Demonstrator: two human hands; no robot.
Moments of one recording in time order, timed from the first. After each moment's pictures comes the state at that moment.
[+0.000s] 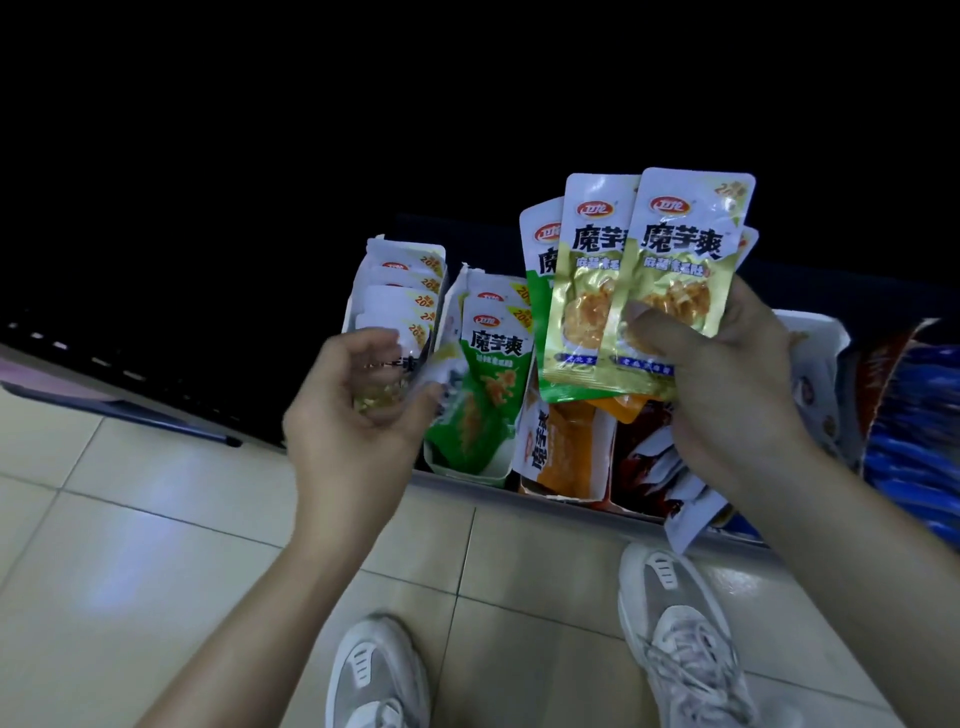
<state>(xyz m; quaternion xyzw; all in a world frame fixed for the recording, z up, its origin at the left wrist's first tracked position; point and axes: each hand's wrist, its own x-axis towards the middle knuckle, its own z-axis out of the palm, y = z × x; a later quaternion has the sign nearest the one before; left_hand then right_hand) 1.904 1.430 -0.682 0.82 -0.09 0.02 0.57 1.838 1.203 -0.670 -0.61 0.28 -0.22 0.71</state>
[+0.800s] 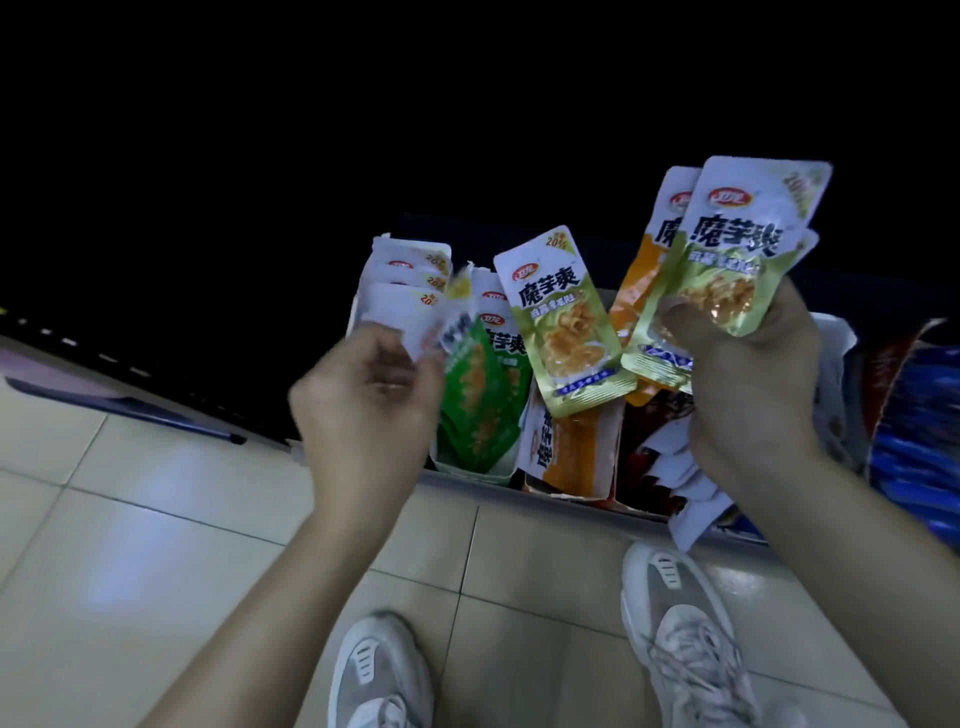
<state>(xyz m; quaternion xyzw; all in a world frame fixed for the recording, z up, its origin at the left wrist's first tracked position) 1.913 1.419 -0.678 0.87 -0.12 0.12 0.47 1.834 1.202 -0.671 -0.62 0.31 -0.30 0.65</state>
